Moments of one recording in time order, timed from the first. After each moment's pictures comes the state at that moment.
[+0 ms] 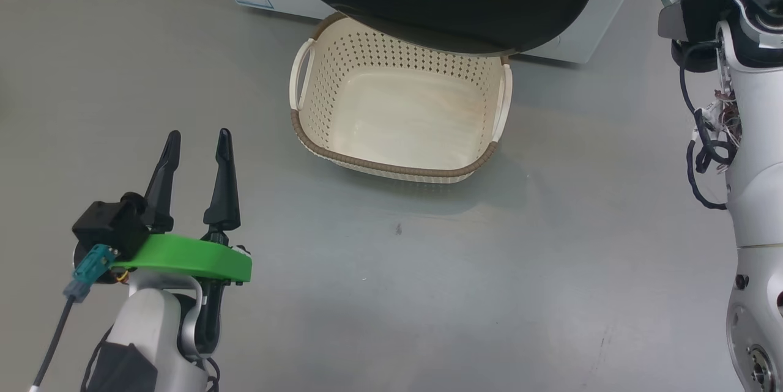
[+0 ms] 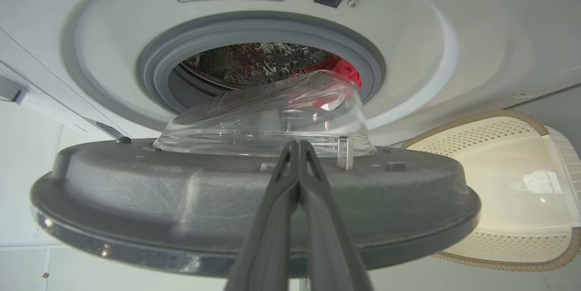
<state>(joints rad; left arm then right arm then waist) -0.31 0.02 -0.15 0.26 -0.46 -0.11 -0.25 -0.97 -0.14 0.06 0.51 1.38 -0.09 0.51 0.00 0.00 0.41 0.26</state>
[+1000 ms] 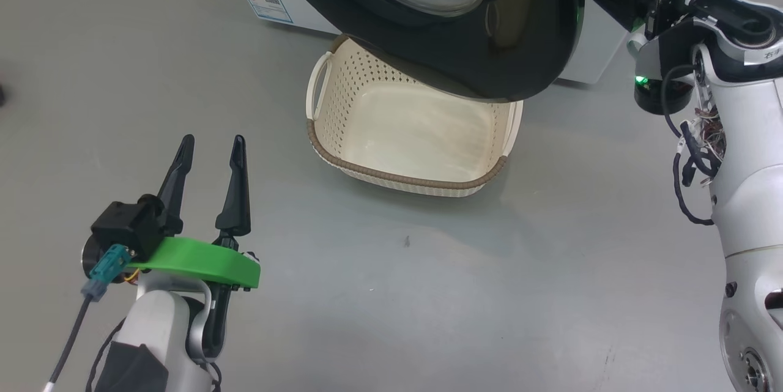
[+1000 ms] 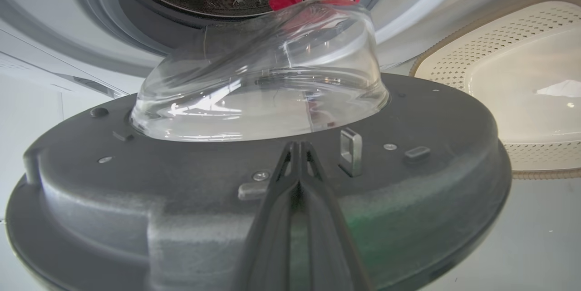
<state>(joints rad) -0.31 0.02 -0.17 0.27 -0.42 -0.11 -0.25 -0.98 -0.13 0.08 0.64 1.48 -0.12 0.71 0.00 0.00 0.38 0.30</state>
